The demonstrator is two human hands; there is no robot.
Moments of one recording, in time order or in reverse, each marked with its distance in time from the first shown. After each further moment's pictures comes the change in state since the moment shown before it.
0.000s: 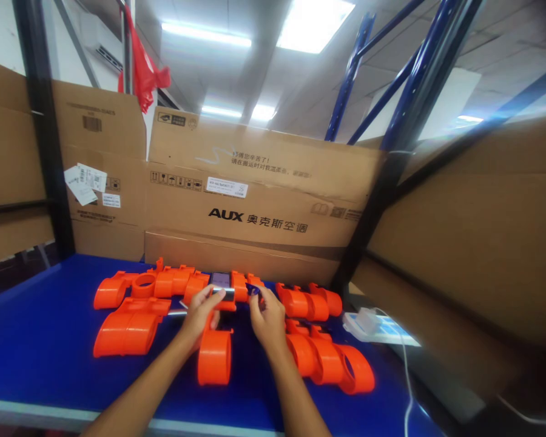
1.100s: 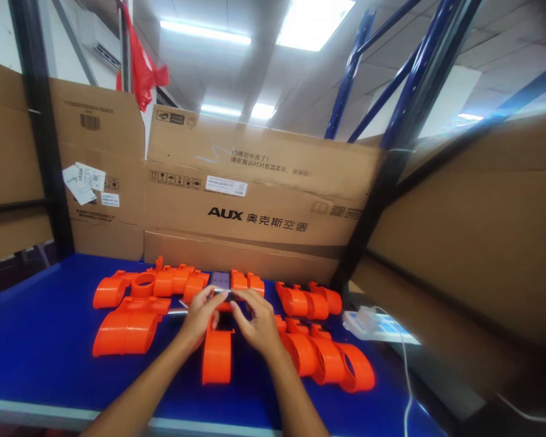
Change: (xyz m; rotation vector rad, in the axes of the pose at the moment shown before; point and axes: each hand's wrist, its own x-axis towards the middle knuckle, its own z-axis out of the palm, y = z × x) left_hand -0.002 -0.002 0.004 0.098 0.010 0.034; right_hand -0.001 -0.023 -0.006 0.183 -0.278 -0.130
